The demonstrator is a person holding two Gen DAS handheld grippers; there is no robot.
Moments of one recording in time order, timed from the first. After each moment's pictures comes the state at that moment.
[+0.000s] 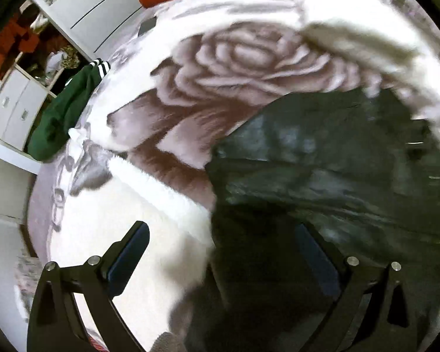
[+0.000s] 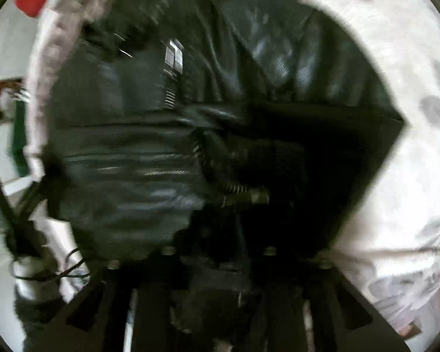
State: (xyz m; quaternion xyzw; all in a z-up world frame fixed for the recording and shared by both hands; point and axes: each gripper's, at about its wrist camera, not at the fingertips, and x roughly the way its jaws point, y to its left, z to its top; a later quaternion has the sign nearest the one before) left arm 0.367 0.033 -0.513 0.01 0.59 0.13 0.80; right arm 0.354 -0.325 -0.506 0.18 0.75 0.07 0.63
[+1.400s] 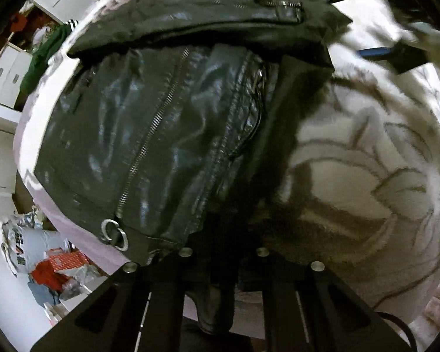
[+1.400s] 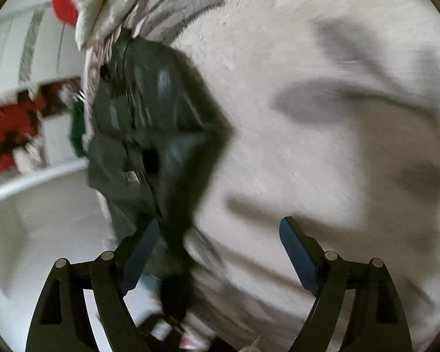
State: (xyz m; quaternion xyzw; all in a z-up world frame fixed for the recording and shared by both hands) left arm 0.176 -0.298 -0.570 0.01 0.66 0.11 0.74; right arm 0.366 -0.487 -0.598 0.33 0.73 0.22 0.55
